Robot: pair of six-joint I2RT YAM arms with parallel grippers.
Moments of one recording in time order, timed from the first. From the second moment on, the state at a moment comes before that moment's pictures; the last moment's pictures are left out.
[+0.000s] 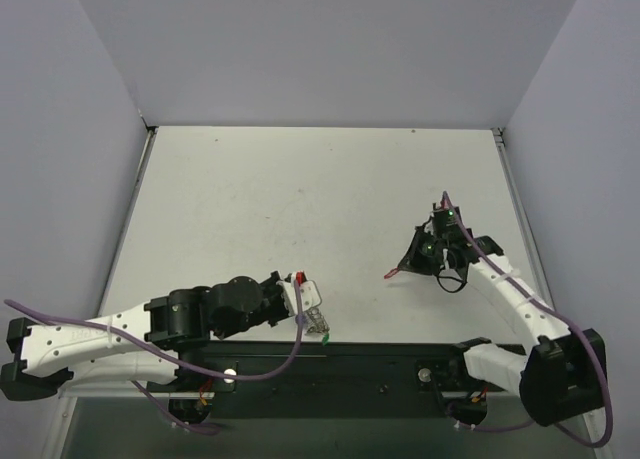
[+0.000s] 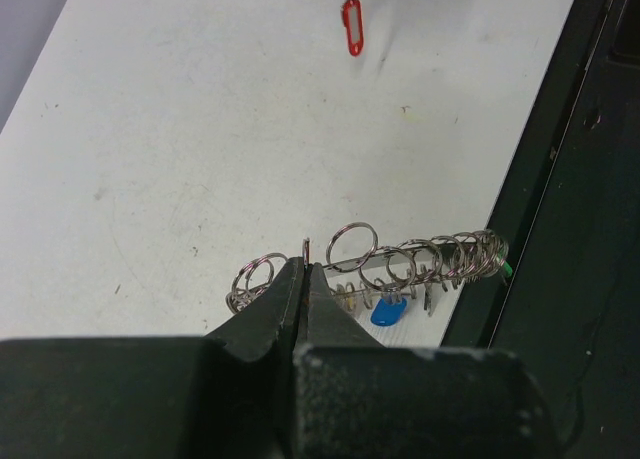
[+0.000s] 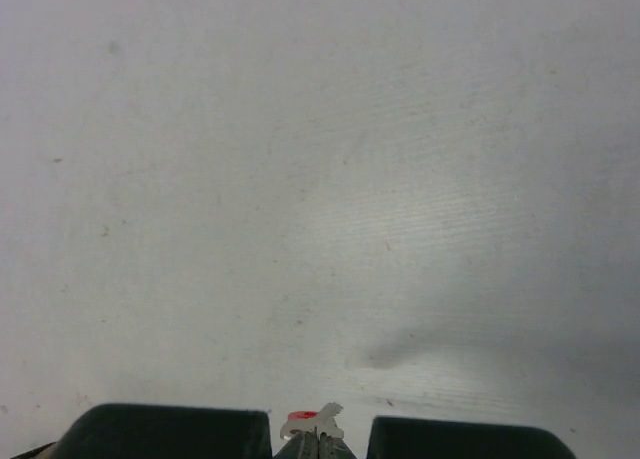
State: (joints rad) left arm -1.37 0.78 0.81 -0.43 -0.34 0.21; right arm 0.27 1.14 0.68 -0.56 -0.17 0.55
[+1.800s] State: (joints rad) left arm -1.29 0.85 0.75 0.01 -0.12 0.33; right arm 0.37 0.71 0.71 -0.15 -0.92 0.52
